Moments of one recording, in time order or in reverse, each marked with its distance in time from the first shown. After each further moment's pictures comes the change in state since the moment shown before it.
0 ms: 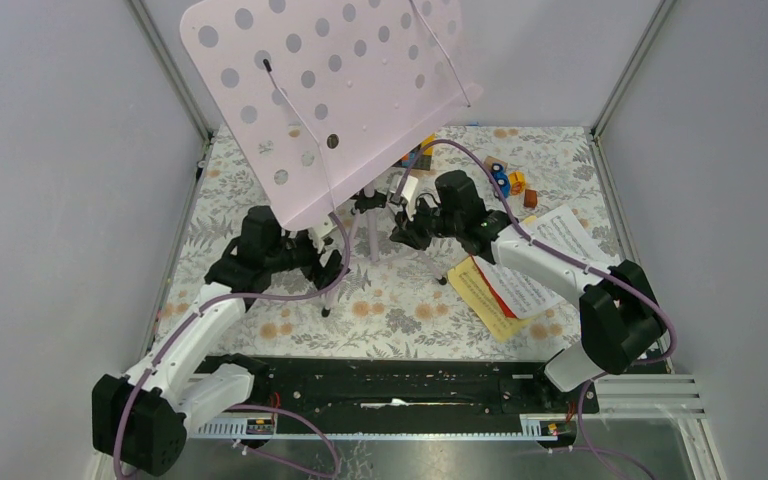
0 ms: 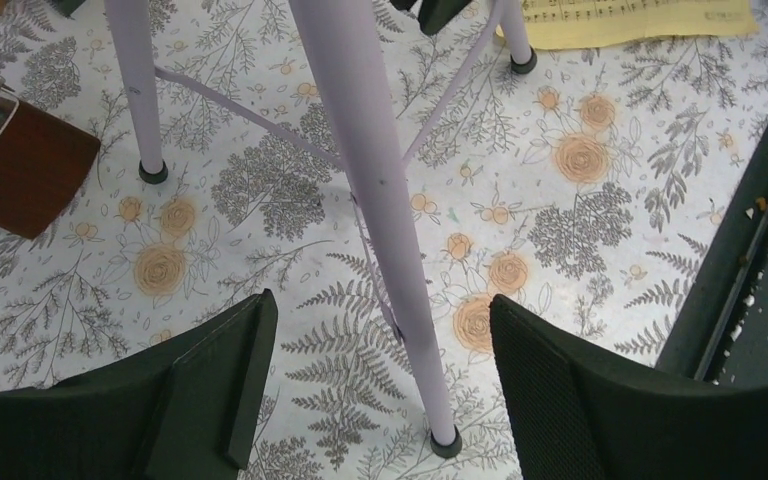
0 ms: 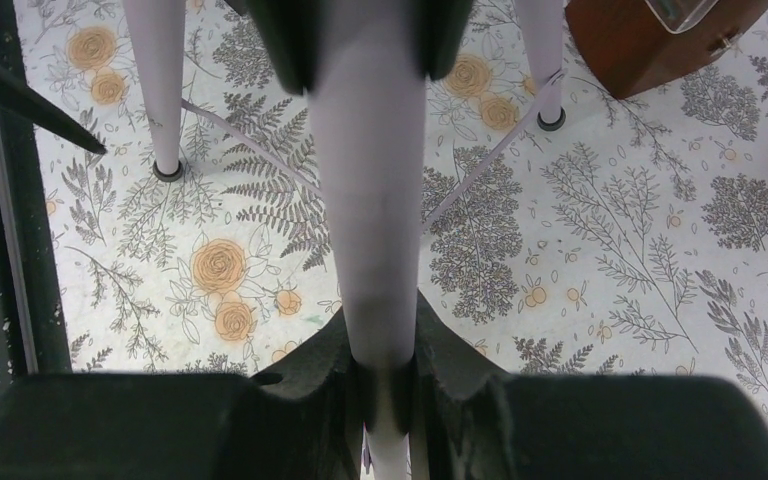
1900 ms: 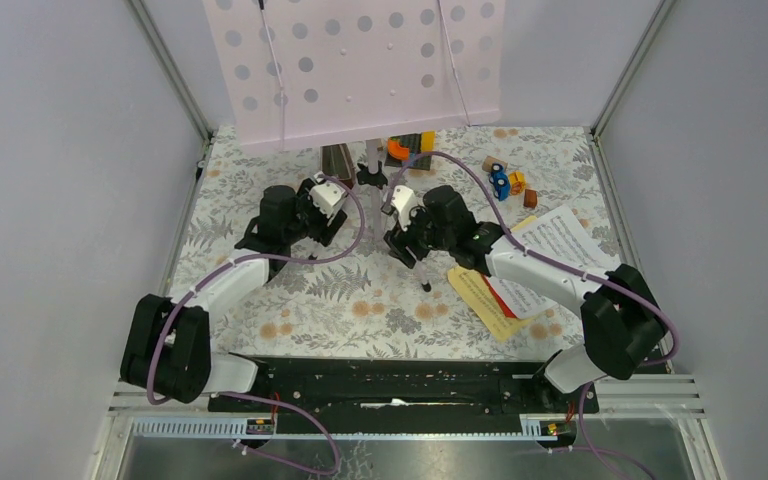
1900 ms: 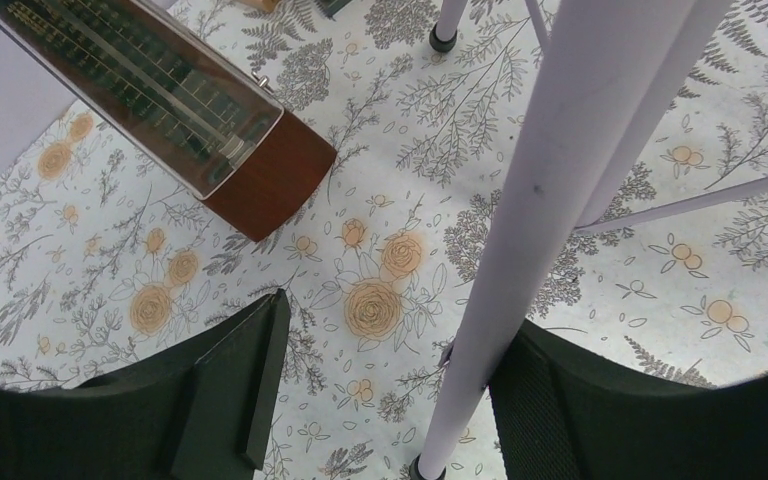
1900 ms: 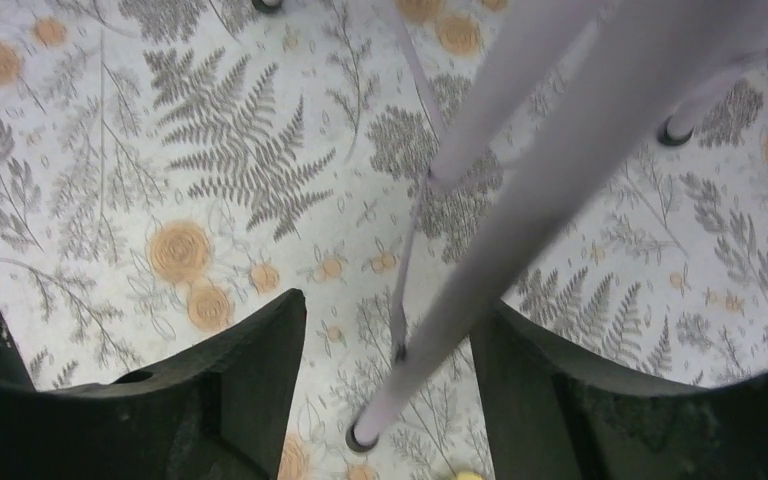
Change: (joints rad) left arm 0.048 0.360 0.016 0.513 -0.307 0.032; right arm 0.097 -0.021 -0.045 0.001 0.279 0.087
